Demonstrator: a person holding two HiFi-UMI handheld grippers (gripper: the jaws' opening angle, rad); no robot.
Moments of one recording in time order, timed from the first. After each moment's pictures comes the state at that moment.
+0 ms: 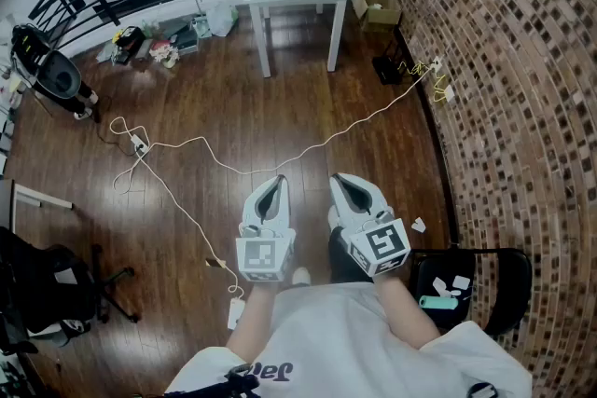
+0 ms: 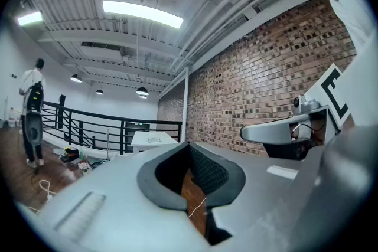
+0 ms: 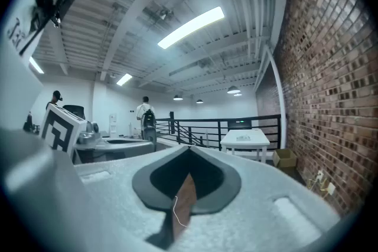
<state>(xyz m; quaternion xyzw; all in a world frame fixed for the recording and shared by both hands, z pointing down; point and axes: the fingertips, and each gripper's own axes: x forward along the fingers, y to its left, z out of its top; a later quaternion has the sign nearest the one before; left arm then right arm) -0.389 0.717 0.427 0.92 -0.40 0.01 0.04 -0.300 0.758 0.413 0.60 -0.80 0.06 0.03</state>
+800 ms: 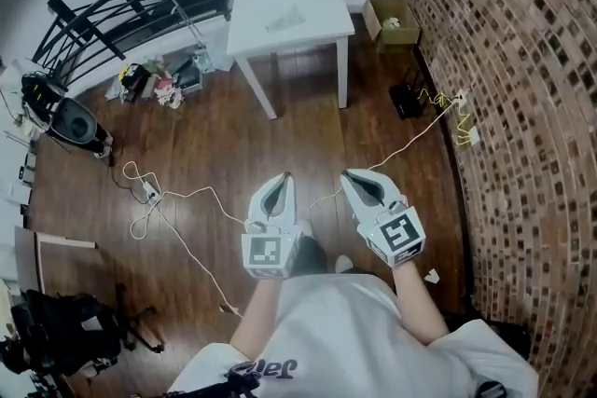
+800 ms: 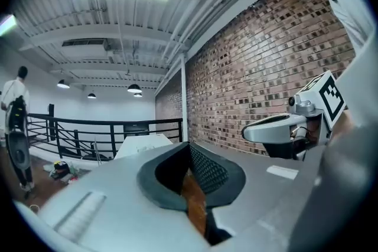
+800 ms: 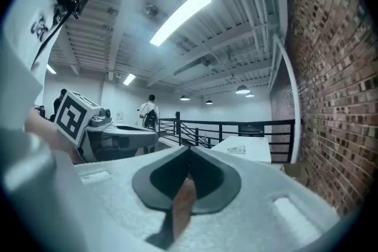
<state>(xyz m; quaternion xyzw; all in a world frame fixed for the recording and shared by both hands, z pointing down) -0.150 0.425 0.420 0.92 -0.39 0.05 0.01 -0.058 0.468 0.419 0.54 -0.84 0.02 0.05</state>
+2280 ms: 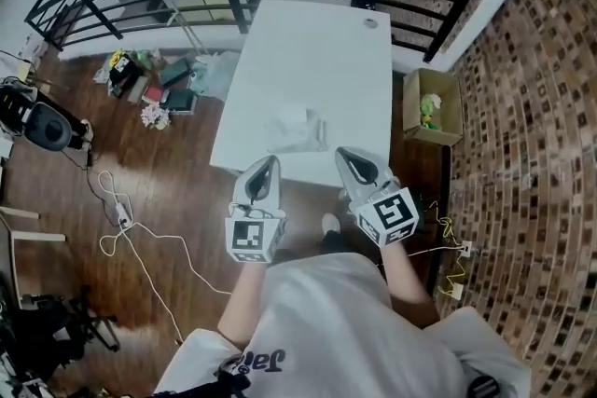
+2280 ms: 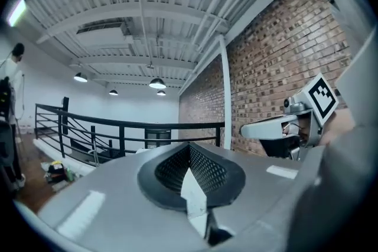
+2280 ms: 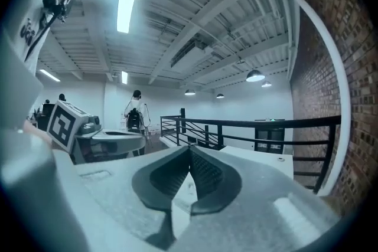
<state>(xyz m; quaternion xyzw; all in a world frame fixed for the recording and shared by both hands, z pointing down) 0.026 -0.245 0.434 0.87 -0.50 0.03 0.03 0.145 -0.239 0.429 0.46 -0.88 0.05 0.06</state>
